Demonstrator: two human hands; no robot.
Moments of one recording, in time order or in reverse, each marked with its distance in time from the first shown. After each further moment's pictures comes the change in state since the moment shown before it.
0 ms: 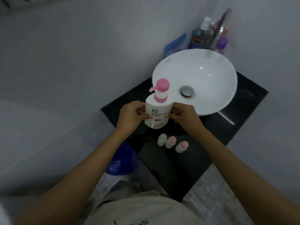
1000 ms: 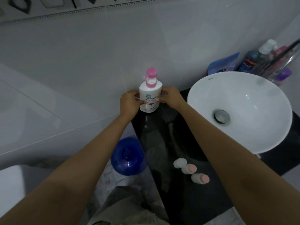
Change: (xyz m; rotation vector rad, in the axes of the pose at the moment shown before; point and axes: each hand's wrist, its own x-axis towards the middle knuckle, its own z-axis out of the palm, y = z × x) left_hand 0.067 -0.077 -0.066 0.115 0.425 -0.347; right_hand 0.192 -0.045 0.098 0.092 -0.383 -0.066
